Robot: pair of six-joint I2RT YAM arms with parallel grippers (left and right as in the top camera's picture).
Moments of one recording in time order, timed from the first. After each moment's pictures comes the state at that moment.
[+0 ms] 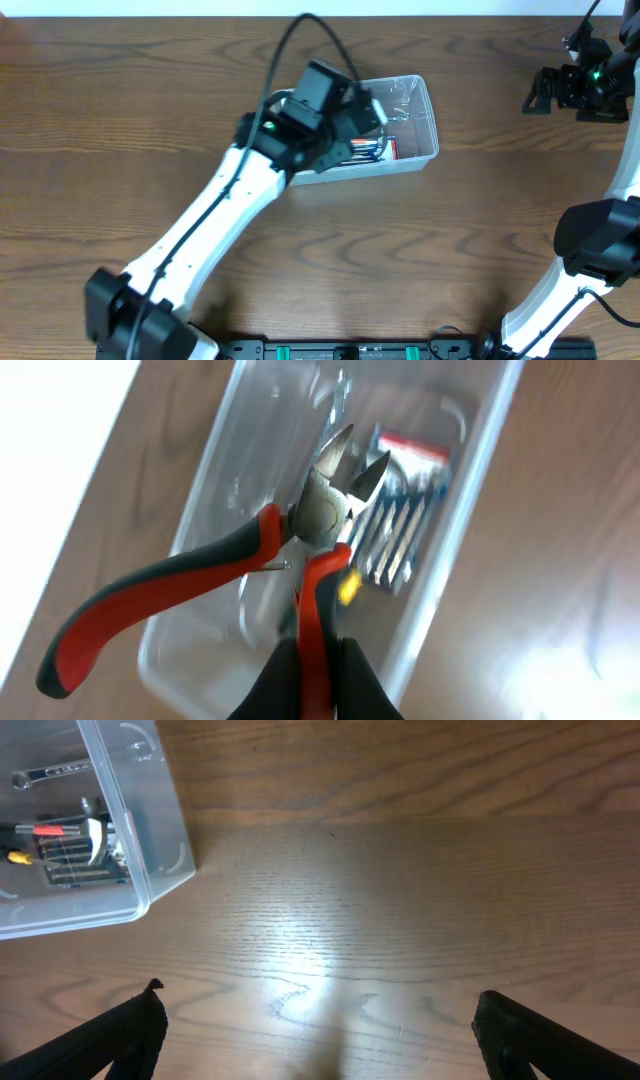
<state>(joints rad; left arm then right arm) -0.59 1.67 1.50 -0.78 0.03 0.60 -0.30 2.06 2.29 -1.70 -0.19 -0.19</state>
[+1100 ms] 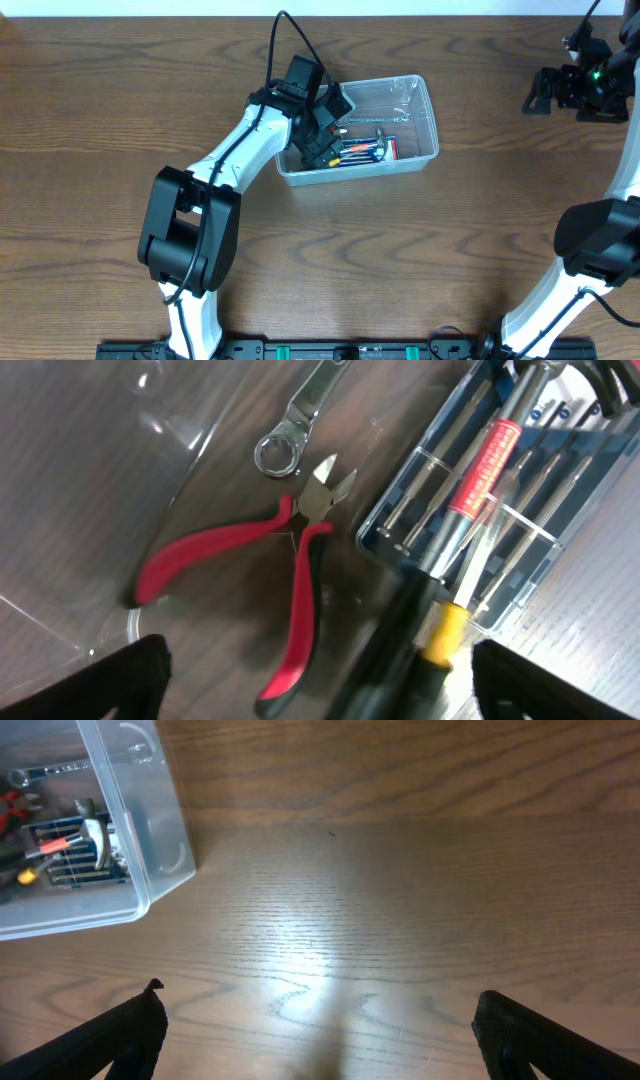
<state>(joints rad) -0.40 2.03 1.50 -0.67 0.18 0.49 -0.30 2.06 2.29 -1.70 -0.19 -0.19</state>
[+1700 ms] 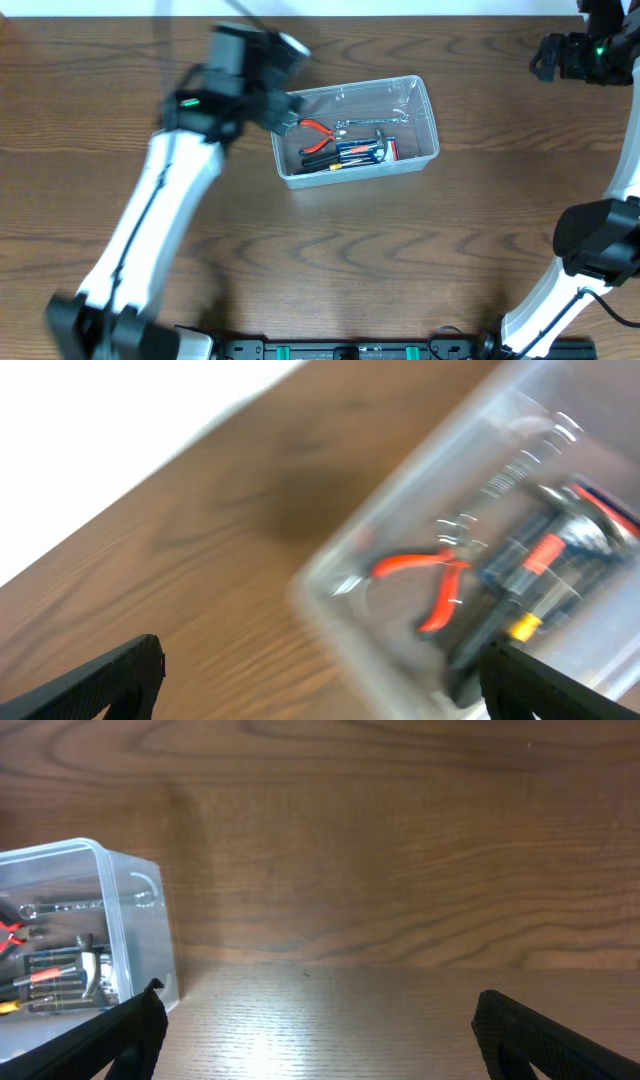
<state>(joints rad) -0.26 1.57 1.51 -0.73 0.04 0.35 -0.28 2.05 2.29 -1.38 -0.21 -0.18</state>
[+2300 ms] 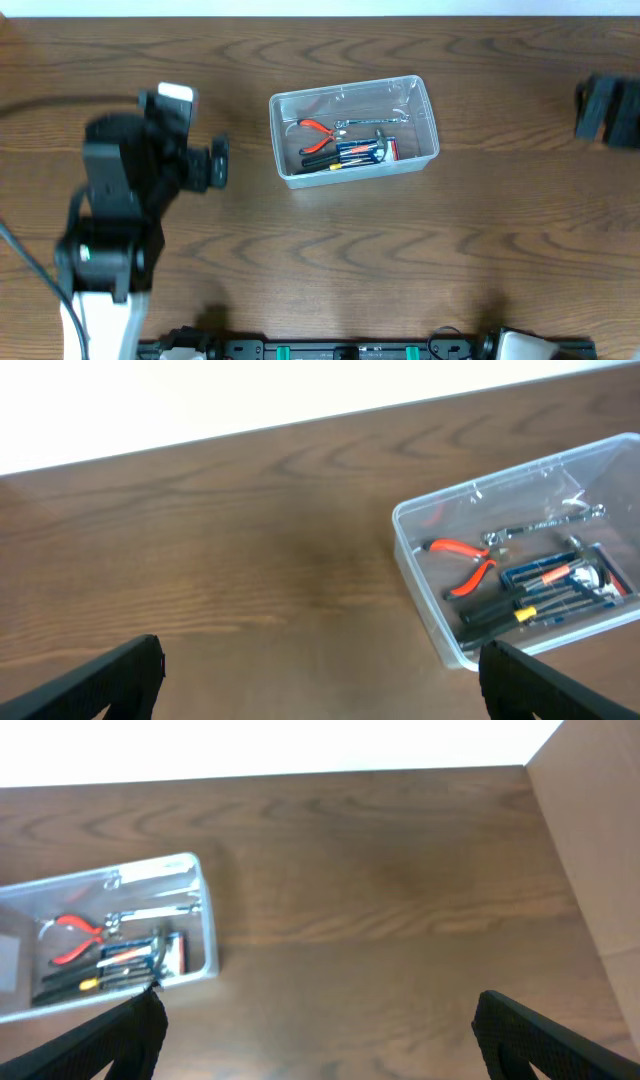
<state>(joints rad) -0.06 0.98 1.15 -0.77 0.05 0.13 -0.23 1.40 2.15 -1.49 -0.09 -0.09</state>
